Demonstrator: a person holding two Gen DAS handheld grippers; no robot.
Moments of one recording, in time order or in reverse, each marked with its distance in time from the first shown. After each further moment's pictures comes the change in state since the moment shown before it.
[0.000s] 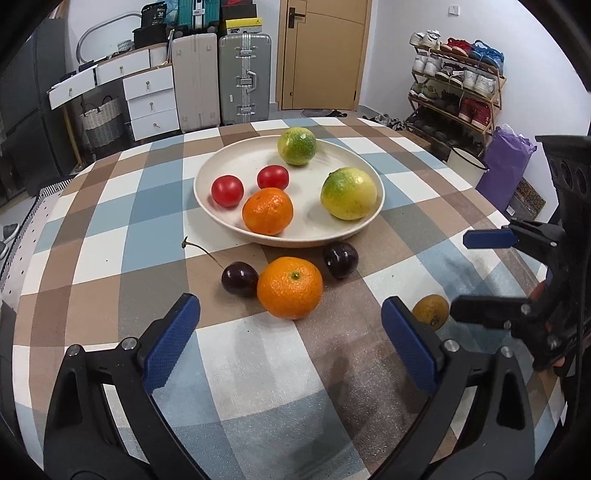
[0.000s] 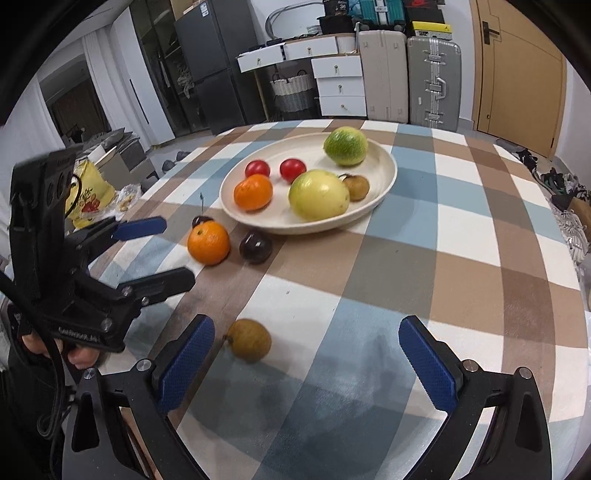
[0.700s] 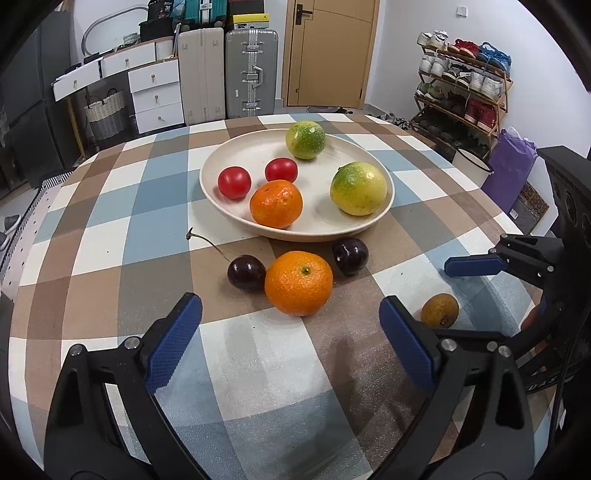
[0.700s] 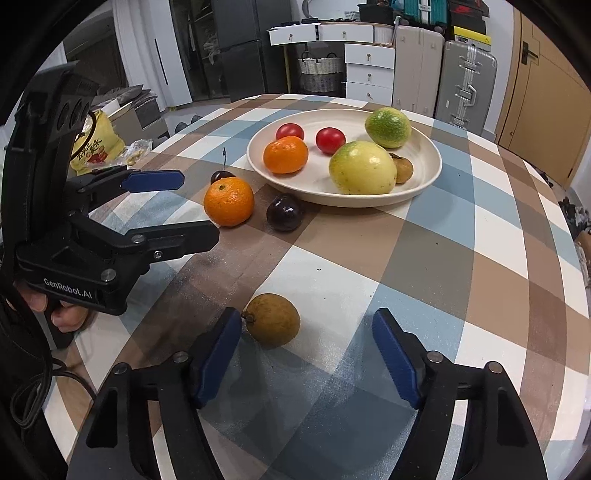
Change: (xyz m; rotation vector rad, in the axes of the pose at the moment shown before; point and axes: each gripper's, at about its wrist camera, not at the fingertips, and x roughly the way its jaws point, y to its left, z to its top) left arm 0.007 0.005 -0.002 -0.023 0.012 0.008; right arm 0.021 0.026 -0.007 -0.152 0.071 -0.015
